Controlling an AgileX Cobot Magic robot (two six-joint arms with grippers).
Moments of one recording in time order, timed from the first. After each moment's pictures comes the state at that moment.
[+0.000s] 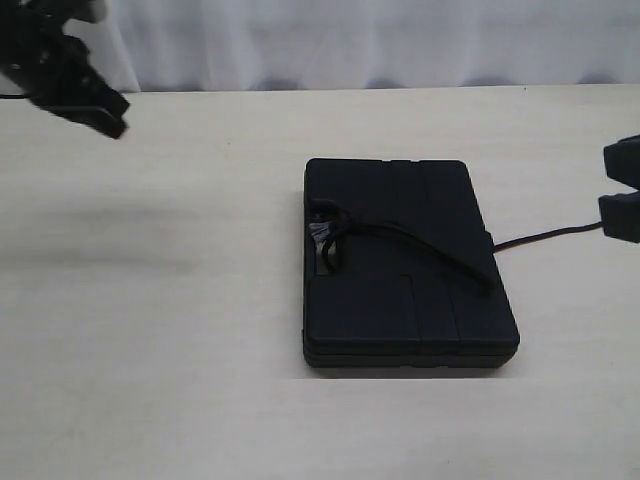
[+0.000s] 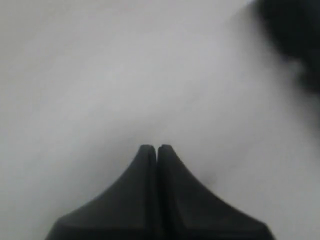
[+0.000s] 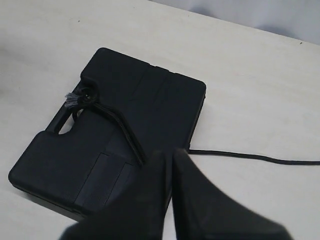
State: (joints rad) left arm -0.06 1.95 -1.54 -0.48 1.01 0.86; right arm 0.46 0.81 -0.79 -0.27 0.74 0.22
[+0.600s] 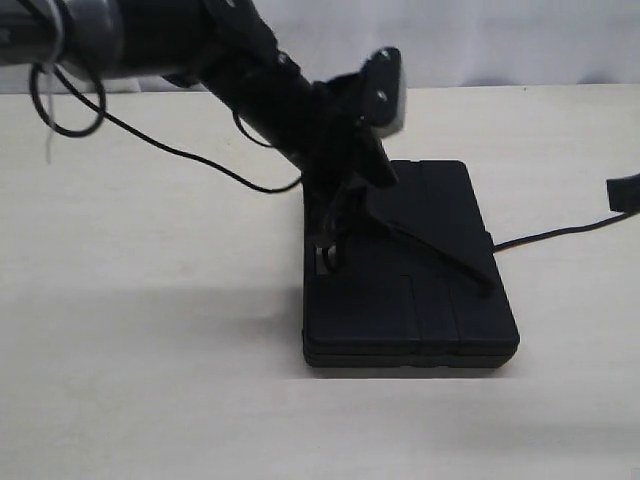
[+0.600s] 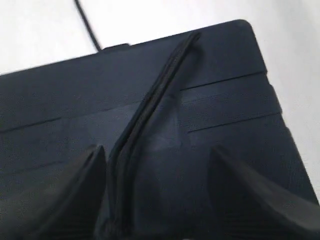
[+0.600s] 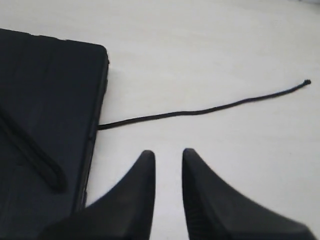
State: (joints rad) left arm -0.62 2.04 -1.55 -0.76 0.86 1.62; right arm 0.35 0.95 -0.77 -0.59 0.81 0.56
